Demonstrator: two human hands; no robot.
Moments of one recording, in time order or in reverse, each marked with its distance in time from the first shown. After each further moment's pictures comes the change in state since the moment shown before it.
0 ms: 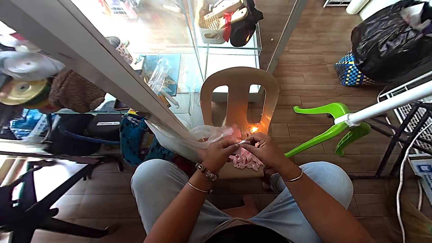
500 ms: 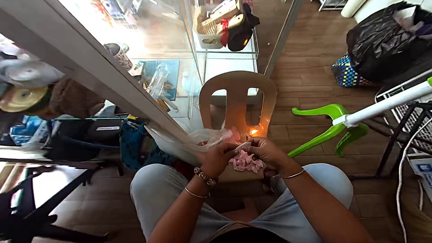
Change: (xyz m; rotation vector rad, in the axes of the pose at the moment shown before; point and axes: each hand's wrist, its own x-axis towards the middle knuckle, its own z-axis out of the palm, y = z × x) left_hand -0.002 0.003 -0.009 0.420 -0.076 0.236; right_hand 0.007 -0.014 -0.009 0.507 -0.123 0.531
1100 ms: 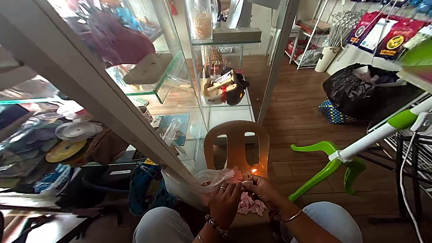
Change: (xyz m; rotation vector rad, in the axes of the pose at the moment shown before) left_hand 0.004 -0.033 0.037 1.049 0.723 0.834; right_hand -0.003 0.004 0.007 0.130 0.062 0.011
